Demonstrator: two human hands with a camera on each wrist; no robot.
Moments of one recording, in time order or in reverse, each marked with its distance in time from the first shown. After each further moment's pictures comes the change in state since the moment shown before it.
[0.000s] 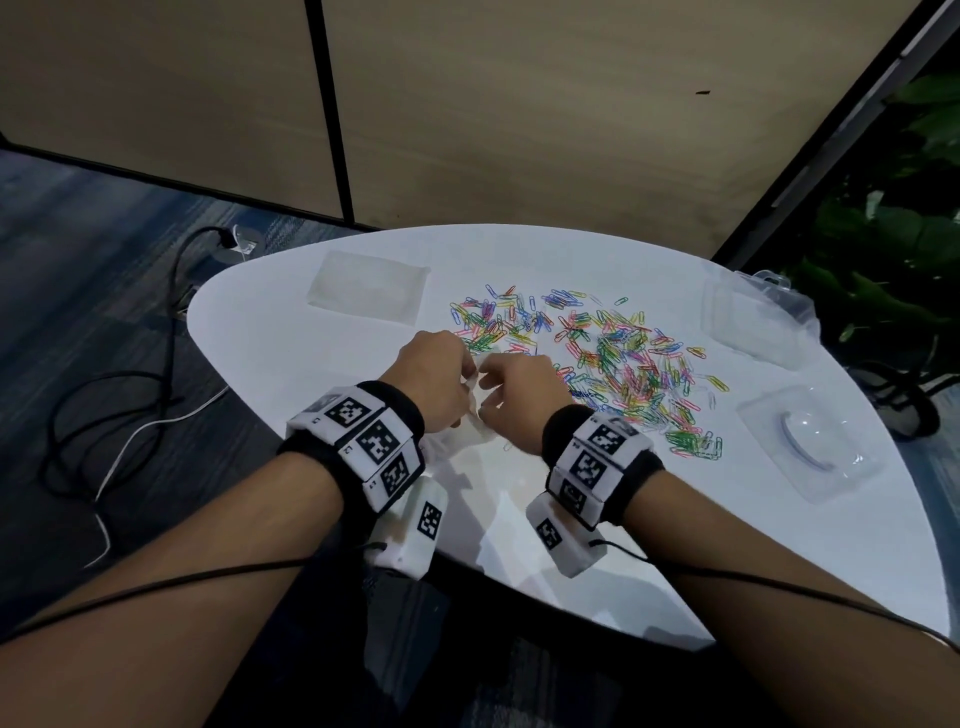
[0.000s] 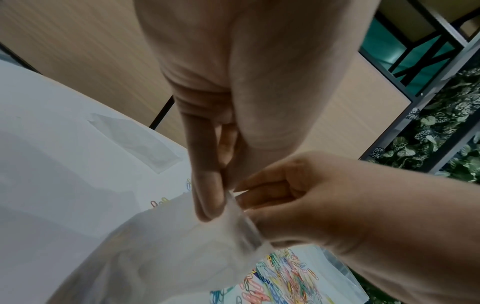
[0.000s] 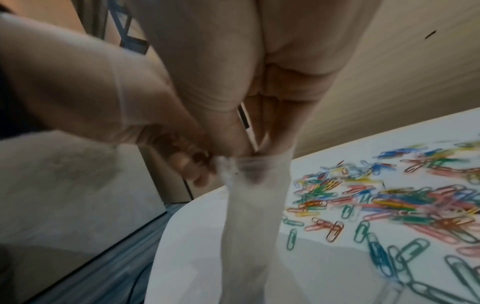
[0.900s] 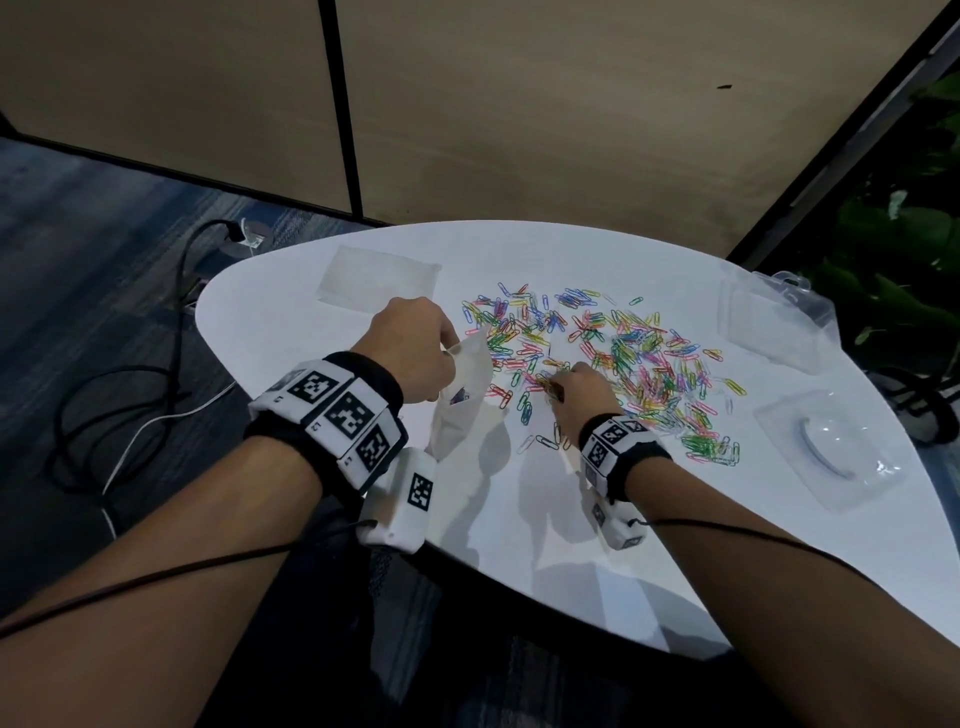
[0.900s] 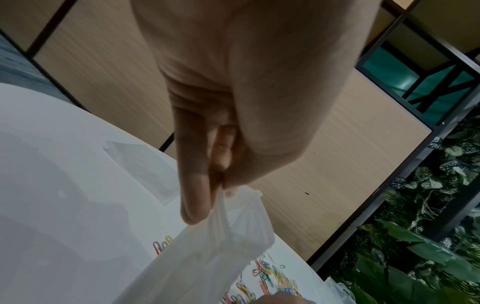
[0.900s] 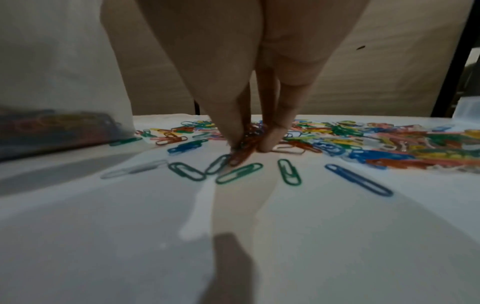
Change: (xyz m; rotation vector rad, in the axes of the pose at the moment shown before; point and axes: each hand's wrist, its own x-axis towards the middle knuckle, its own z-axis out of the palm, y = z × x) left_hand 0.008 -0.015 -0.034 0.040 0.082 -0.026; right_hand 0.060 0.117 0.033 -0.418 0.085 0.174
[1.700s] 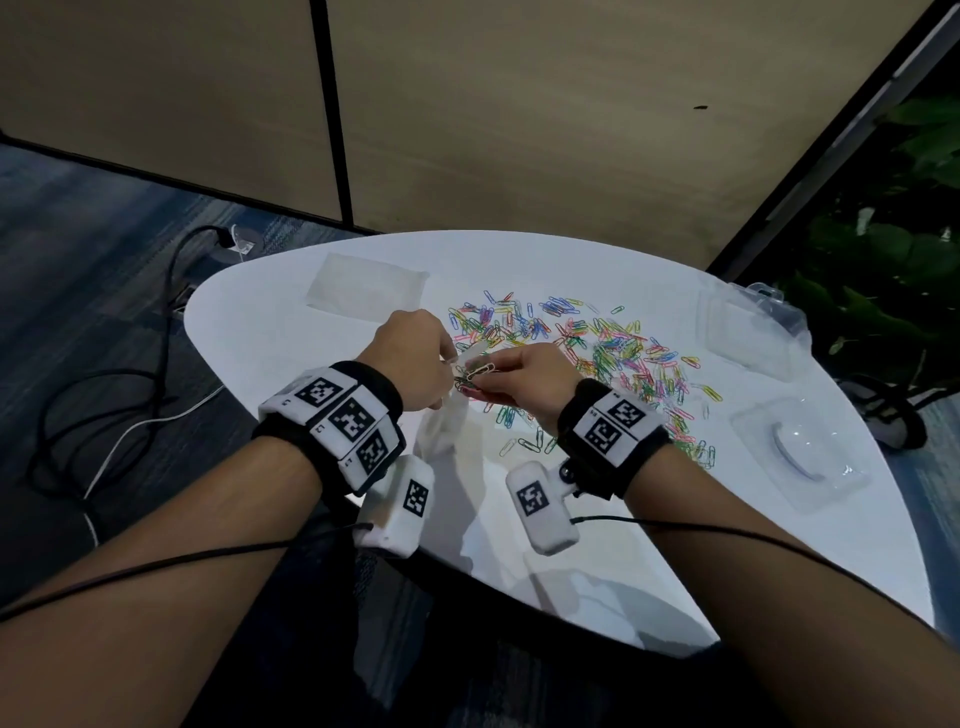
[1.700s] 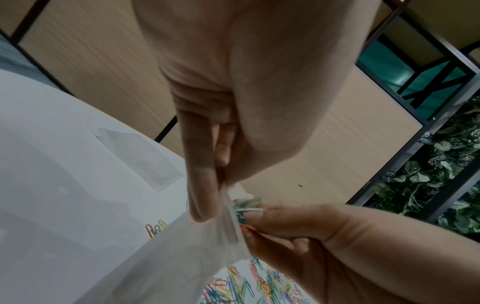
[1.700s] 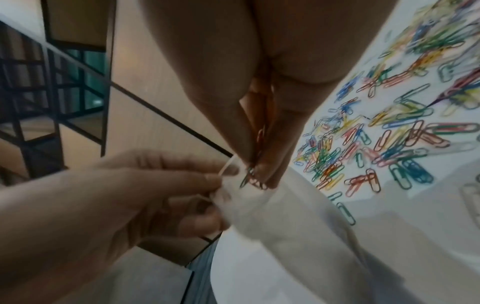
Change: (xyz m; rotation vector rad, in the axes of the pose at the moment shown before) left_hand -0.004 0.011 0.011 -0.033 -0.023 0.008; right_hand -0.051 -0.073 -0.085 1.418 -0.295 0.115
